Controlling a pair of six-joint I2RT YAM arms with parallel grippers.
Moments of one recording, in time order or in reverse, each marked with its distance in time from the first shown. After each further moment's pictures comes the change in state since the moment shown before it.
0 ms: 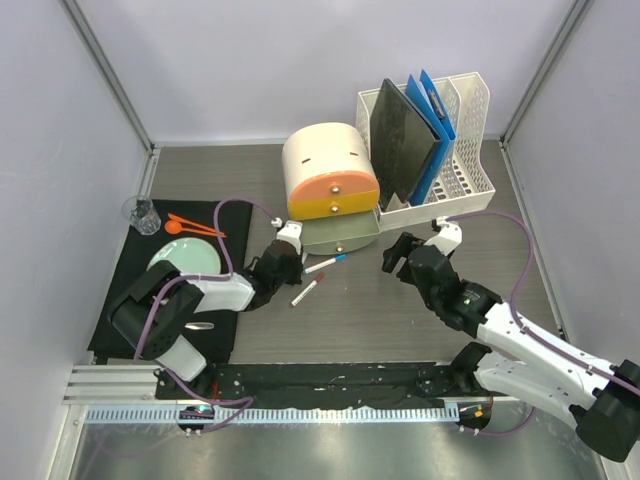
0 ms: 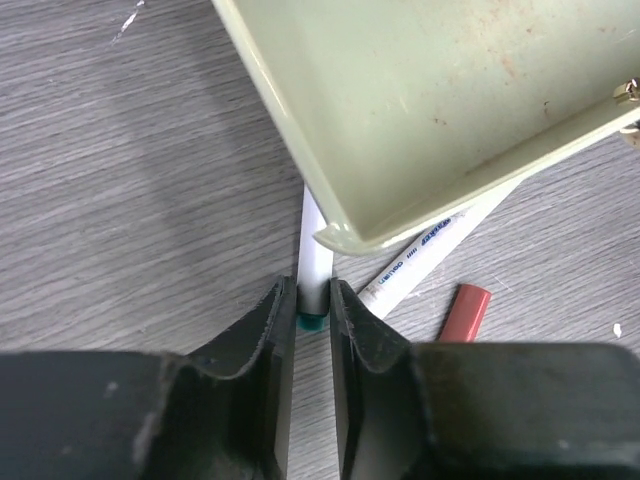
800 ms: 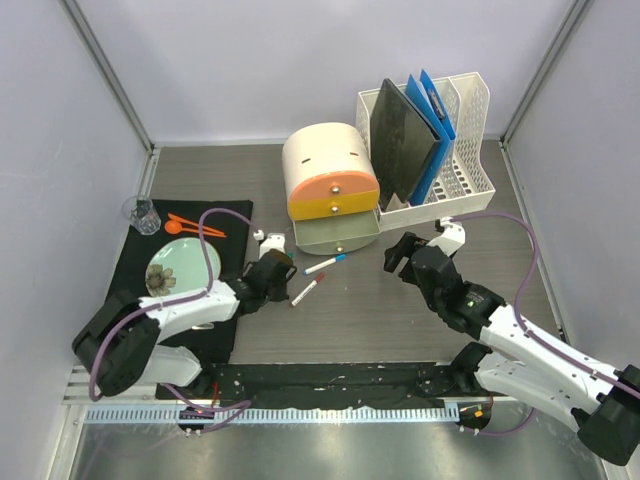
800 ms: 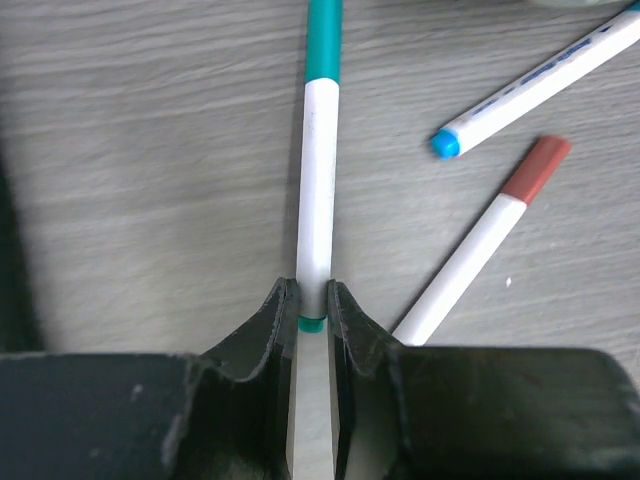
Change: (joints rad) left arm -0.063 -0.228 0.008 -0.491 -0.103 -0.242; right arm 0.000 -0.032 -0.002 -0.009 0.005 0.007
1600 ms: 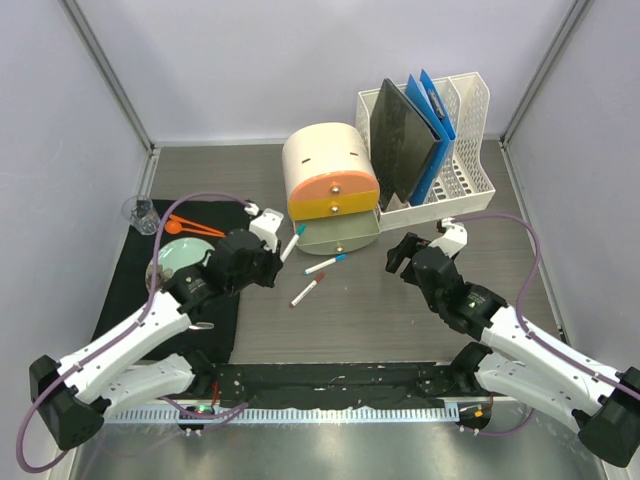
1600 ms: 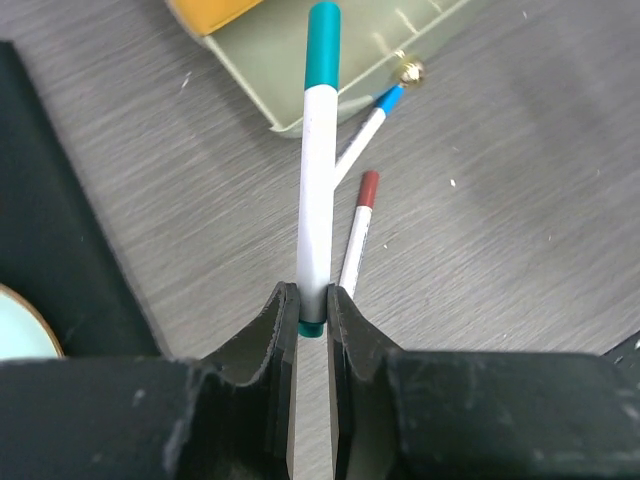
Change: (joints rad) left arm -0.002 -0.425 0.251 -0.378 0.140 0.341; right arm 0.000 -0.014 0.000 -0.023 0.018 -0.004
